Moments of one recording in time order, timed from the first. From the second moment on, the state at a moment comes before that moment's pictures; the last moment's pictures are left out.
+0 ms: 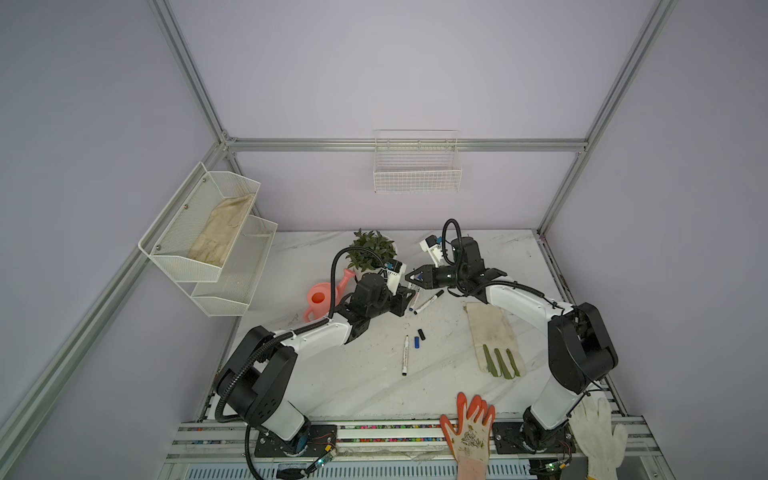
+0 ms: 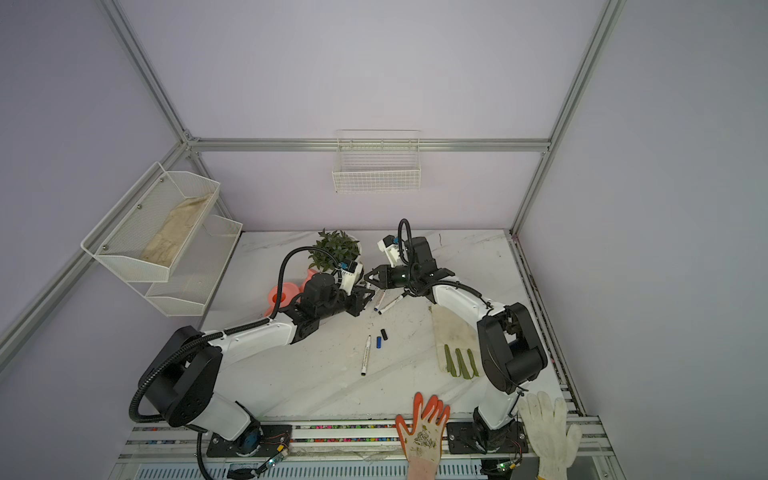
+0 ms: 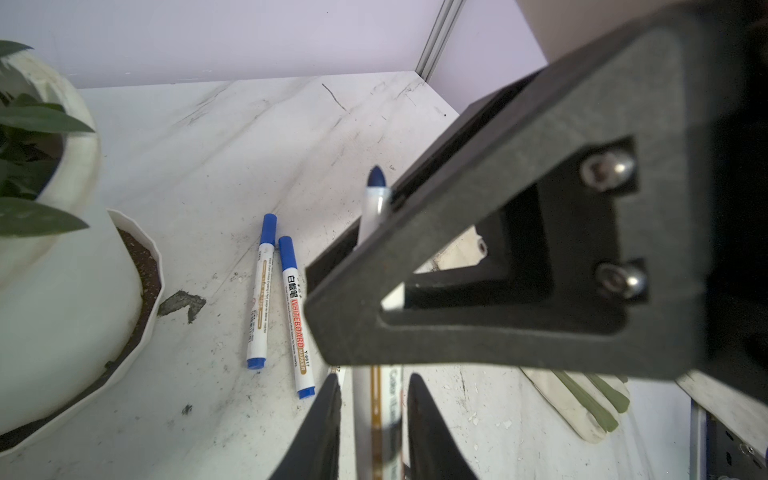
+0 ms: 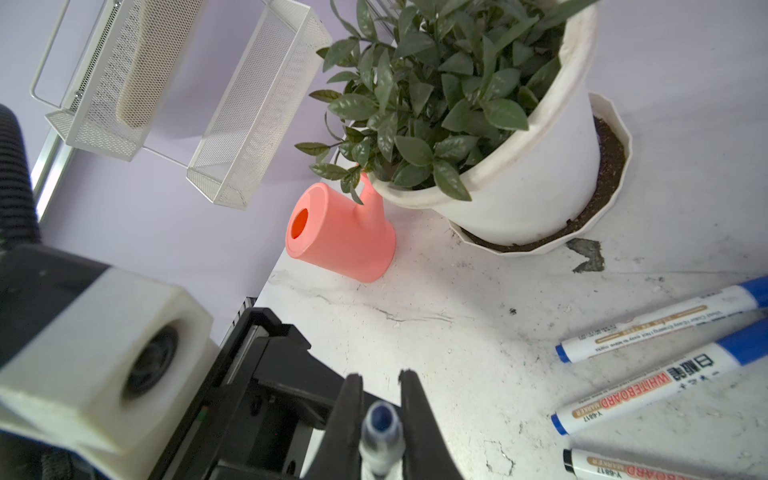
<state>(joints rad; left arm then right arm) -0.60 1.56 0.87 0.28 0.22 -0.27 0.47 1.73 1.22 -0.04 -0.74 0.45</state>
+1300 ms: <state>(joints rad) -0.58 1.51 0.88 0.24 -0.18 -0.39 0.76 1.75 1.11 -0.54 -0.32 0.18</state>
